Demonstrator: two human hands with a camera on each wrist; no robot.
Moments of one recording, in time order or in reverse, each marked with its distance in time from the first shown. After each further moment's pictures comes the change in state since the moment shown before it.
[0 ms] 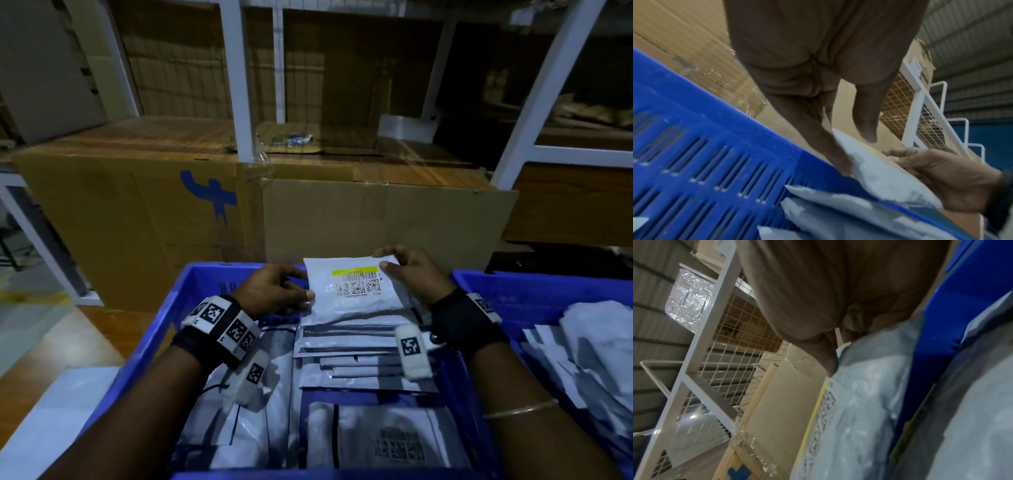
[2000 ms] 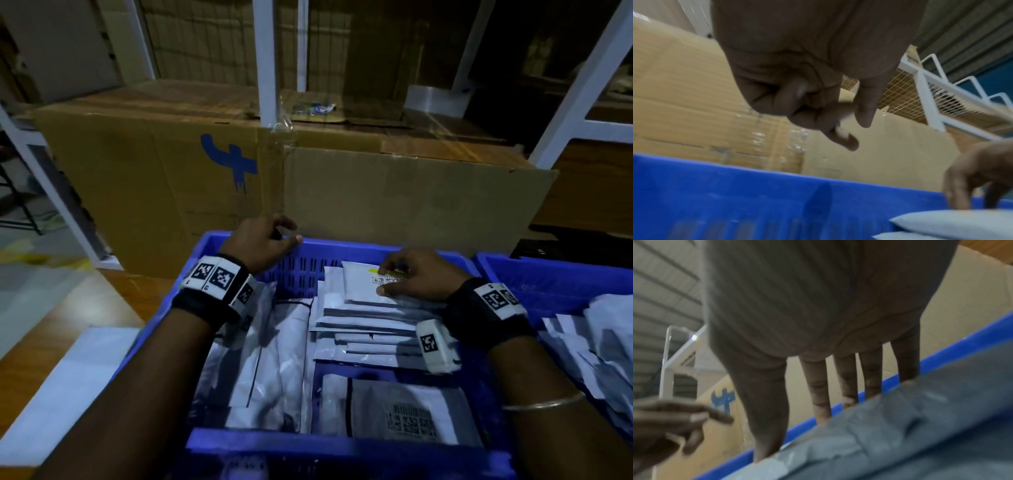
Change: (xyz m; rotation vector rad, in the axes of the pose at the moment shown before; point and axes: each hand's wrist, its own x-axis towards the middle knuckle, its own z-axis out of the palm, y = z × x) left_hand 0.000 0.003 -0.049 0.670 0.304 0.195; right_hand -0.013 -0.006 0.008 -0.824 -0.349 -0.064
